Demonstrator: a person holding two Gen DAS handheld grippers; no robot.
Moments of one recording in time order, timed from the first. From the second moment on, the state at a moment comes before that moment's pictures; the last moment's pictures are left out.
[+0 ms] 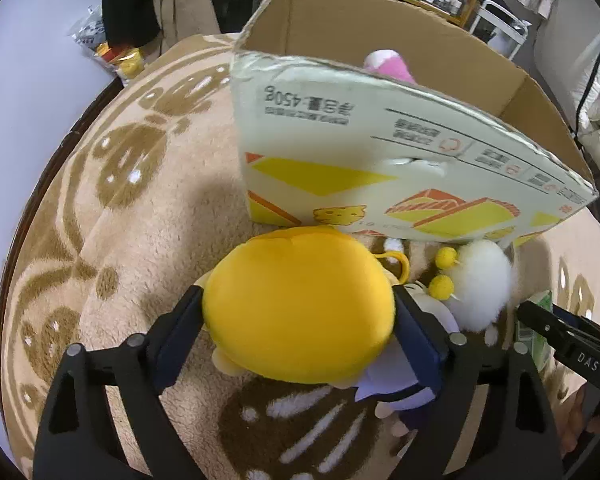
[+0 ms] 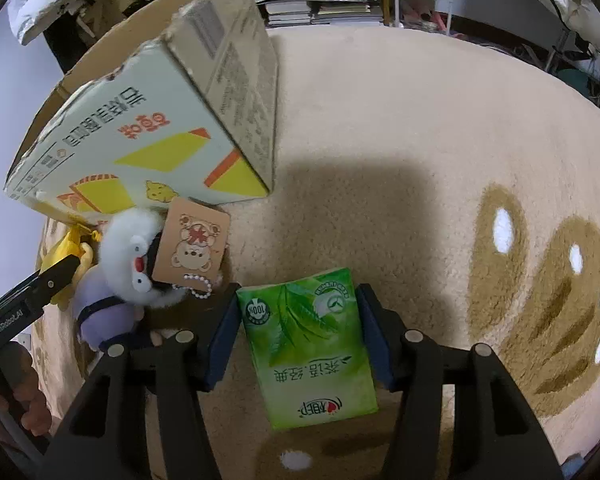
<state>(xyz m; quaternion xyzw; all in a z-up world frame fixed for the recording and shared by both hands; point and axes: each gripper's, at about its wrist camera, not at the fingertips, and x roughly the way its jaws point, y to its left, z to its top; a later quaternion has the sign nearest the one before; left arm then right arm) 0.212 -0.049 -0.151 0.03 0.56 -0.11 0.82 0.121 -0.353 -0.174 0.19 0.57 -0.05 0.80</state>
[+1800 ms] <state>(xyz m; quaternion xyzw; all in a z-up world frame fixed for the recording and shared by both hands) 0.104 -0.035 -0.051 0.07 0.39 -0.04 0.92 0.086 -0.307 -0.067 0.14 0.41 0.04 0.90</state>
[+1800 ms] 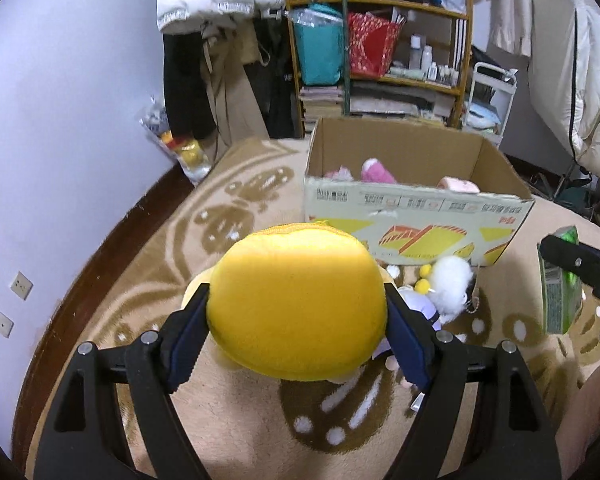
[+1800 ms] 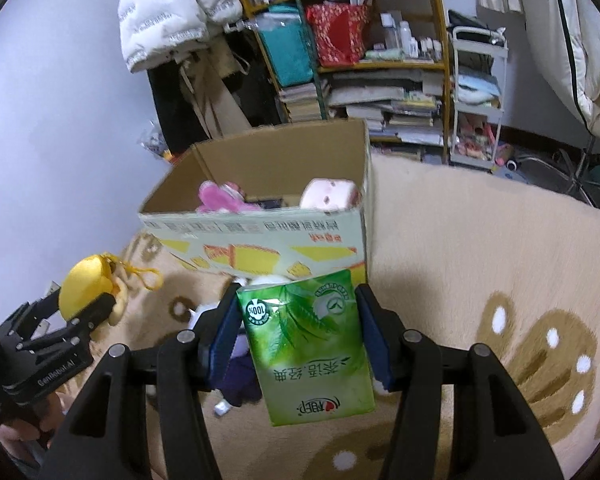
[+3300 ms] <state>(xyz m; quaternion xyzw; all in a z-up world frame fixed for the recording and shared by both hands) 0.194 -0.067 0.013 0.07 0.31 -0.08 0.95 0.198 -0.308 -0.006 0.07 0.36 0.00 0.93</state>
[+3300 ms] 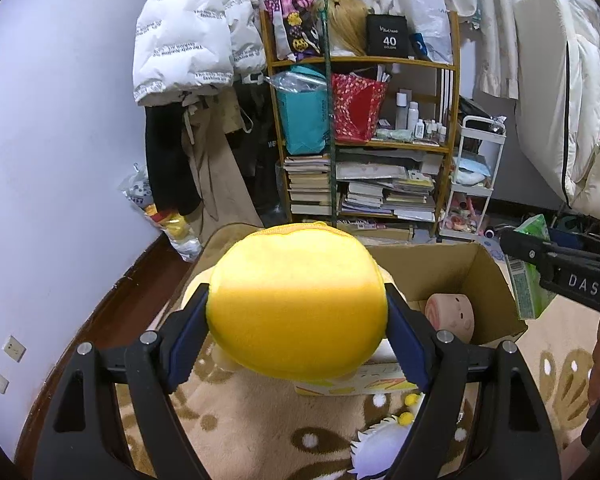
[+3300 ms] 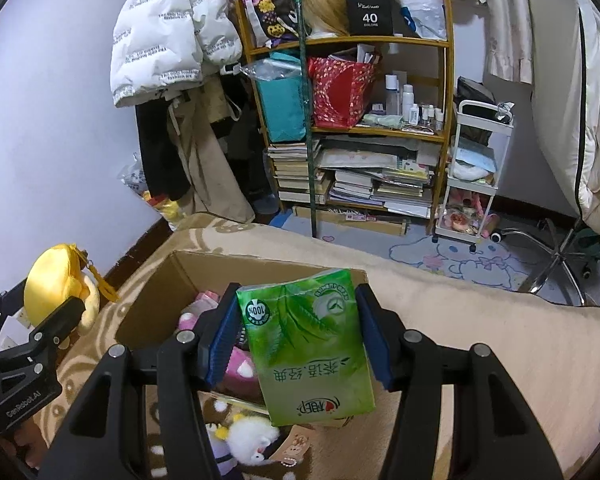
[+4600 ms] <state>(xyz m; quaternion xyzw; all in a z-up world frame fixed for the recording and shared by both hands) 0.224 -0.076 -0.020 0.05 0.39 -0.07 0.92 0.197 -0.320 -0.038 0.09 0.40 0.00 0.91</state>
